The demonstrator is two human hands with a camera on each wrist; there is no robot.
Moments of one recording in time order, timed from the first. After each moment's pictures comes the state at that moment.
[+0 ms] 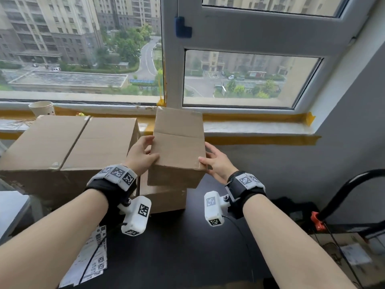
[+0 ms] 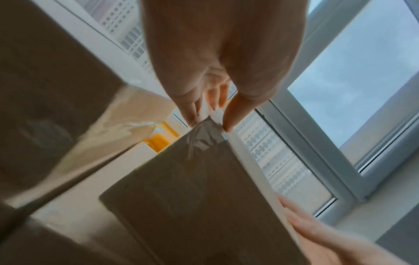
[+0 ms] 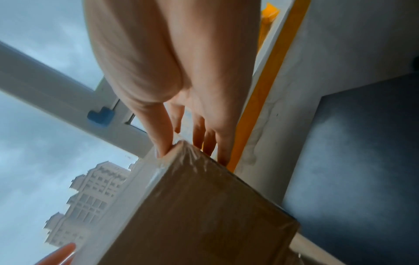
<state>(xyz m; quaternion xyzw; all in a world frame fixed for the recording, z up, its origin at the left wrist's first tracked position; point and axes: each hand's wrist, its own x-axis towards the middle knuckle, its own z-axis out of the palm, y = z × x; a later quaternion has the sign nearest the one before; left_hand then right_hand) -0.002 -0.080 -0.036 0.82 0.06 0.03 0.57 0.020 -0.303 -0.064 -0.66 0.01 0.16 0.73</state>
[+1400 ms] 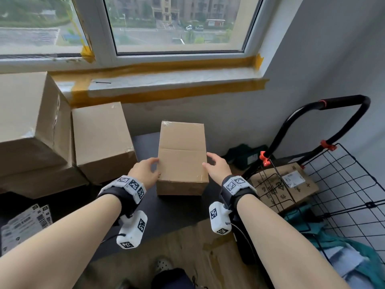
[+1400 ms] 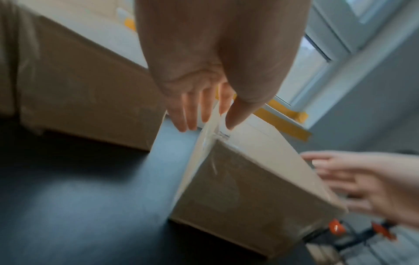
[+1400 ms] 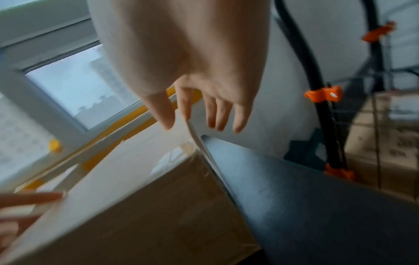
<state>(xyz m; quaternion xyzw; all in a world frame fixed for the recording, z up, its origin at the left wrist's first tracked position) -0.059 -0.211 -0.168 0.94 -0.04 -0.18 0.30 -0.085 -0.445 -0.177 -0.87 0.20 0.08 0.44</state>
